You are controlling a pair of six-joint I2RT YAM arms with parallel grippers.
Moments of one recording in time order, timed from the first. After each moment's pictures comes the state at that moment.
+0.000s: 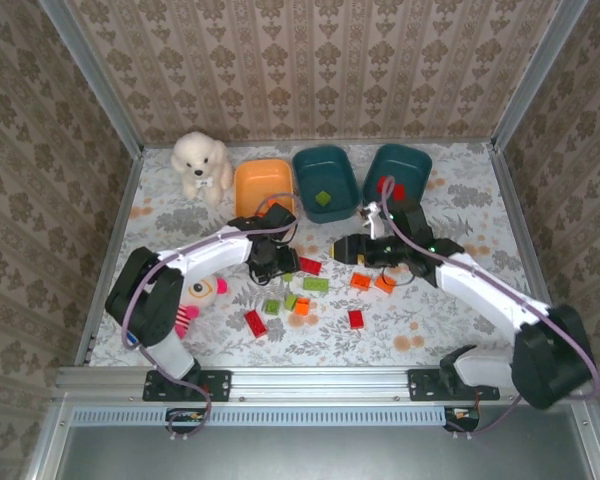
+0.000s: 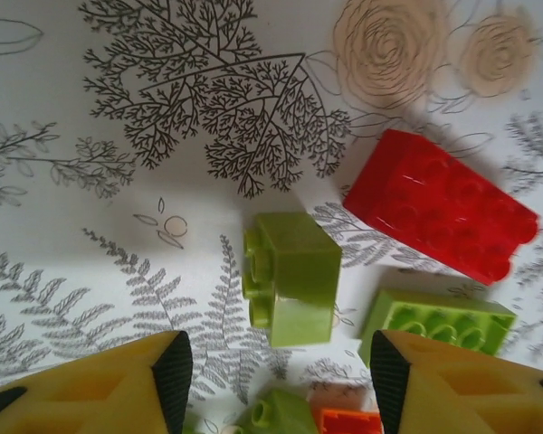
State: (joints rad) left arm -0.72 1.68 1.10 -0.71 0.09 -0.85; right arm 0.42 1.21 0.78 -0.24 -0.66 0.58
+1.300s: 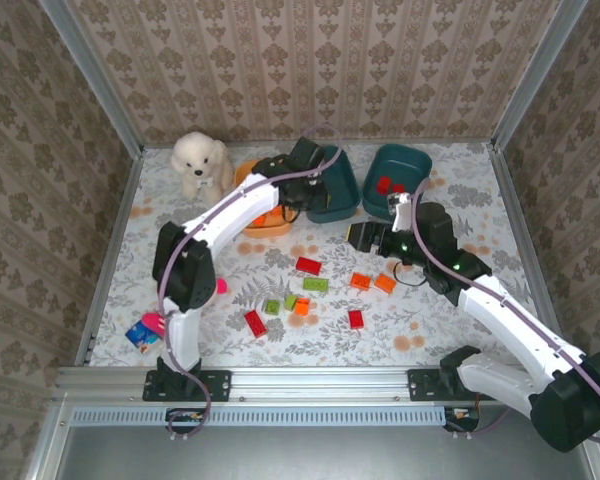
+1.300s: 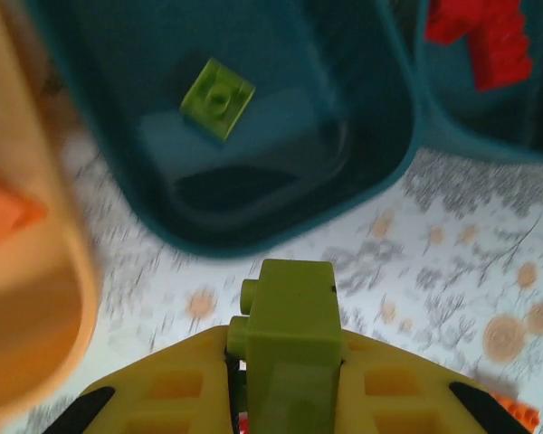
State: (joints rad) left arm -0.70 2.04 1.89 -0.85 0.04 -0.46; right arm 0.40 1.03 0.77 -0.19 -0.29 0.60
